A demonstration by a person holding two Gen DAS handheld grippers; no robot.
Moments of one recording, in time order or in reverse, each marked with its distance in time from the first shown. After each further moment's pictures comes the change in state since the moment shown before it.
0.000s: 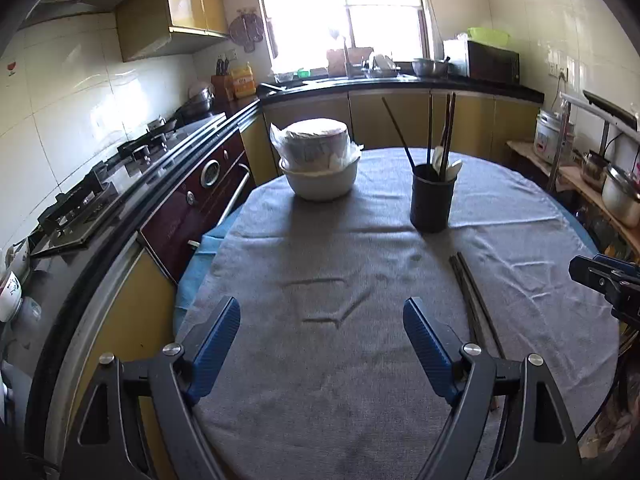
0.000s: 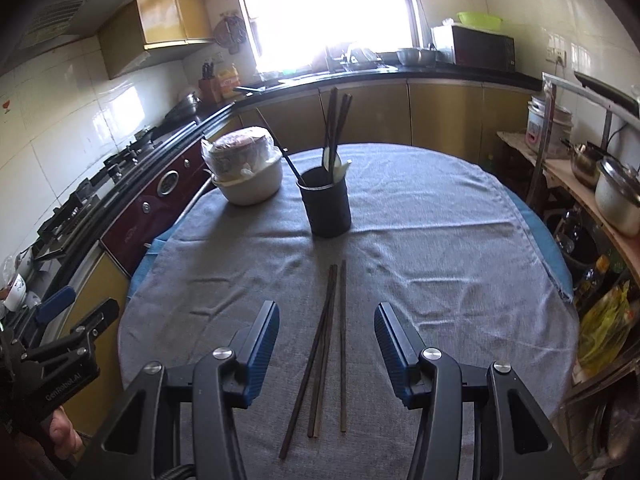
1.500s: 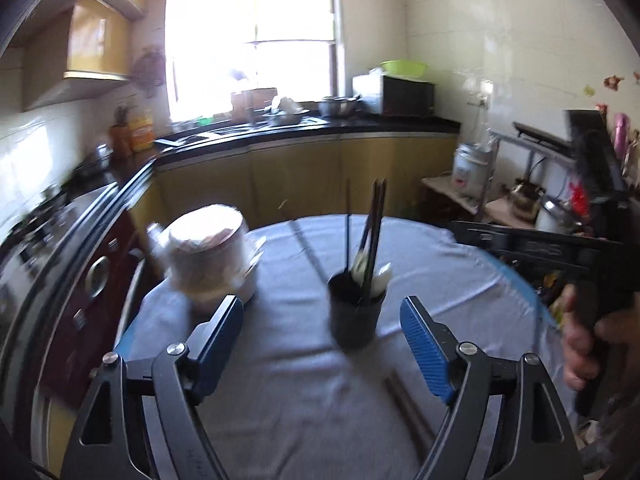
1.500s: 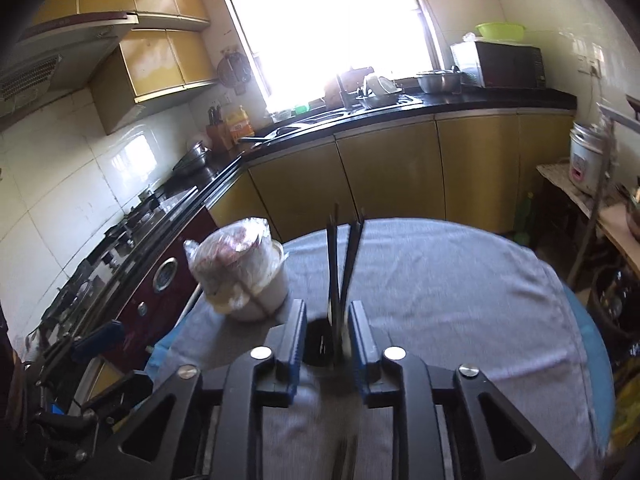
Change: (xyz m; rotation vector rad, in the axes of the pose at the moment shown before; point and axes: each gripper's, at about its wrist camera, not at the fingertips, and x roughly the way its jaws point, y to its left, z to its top) left arm 0.063 -0.034 0.126 0.105 -0.143 -0.314; right arm 0.093 -0.028 0.168 0.047 -0.120 0.135
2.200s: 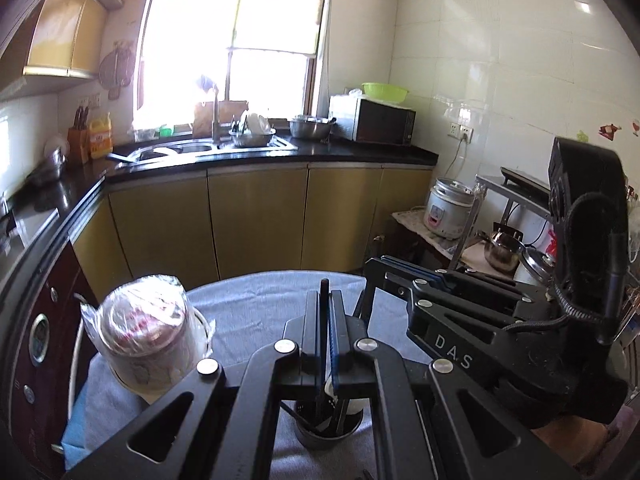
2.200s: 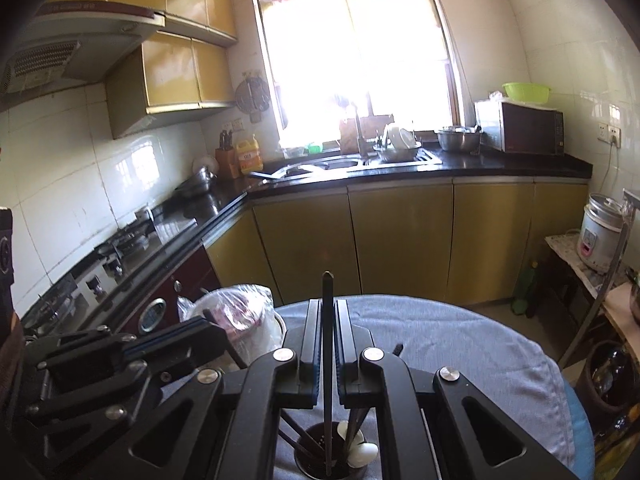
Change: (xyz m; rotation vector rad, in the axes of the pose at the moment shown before) left arm 0.102 0.010 0.126 -0.050 -0.043 -0.214; right arm 0.066 0.041 0.097 -0.134 -0.125 -0.035
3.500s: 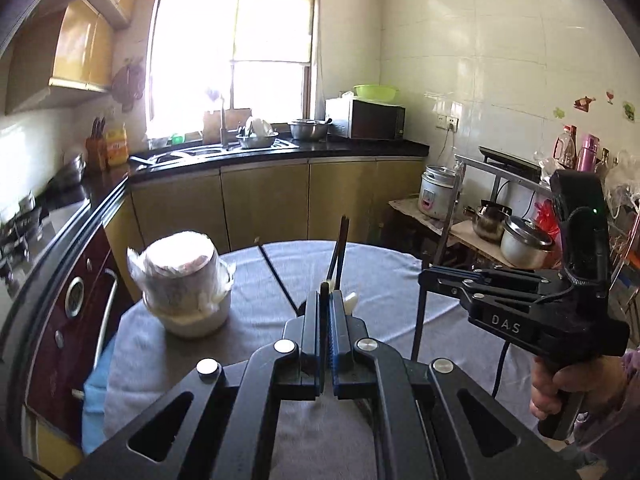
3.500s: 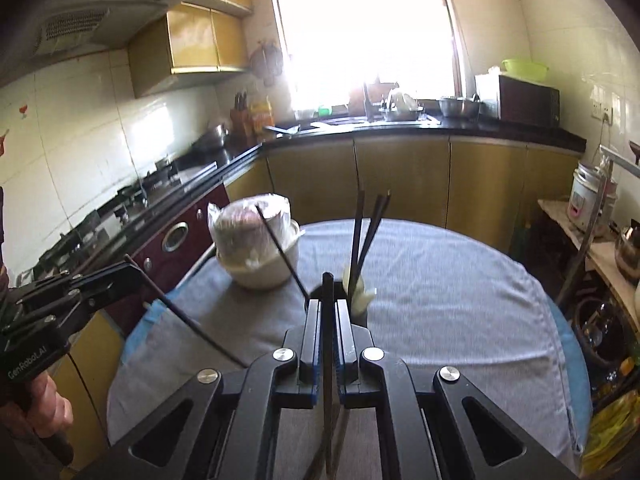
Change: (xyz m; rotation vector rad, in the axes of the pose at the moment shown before) left arm -0.113 -0.026 -0.088 0.069 -0.041 0.040; right arm -0.106 0.007 -0.108 -0.034 0.073 0.019
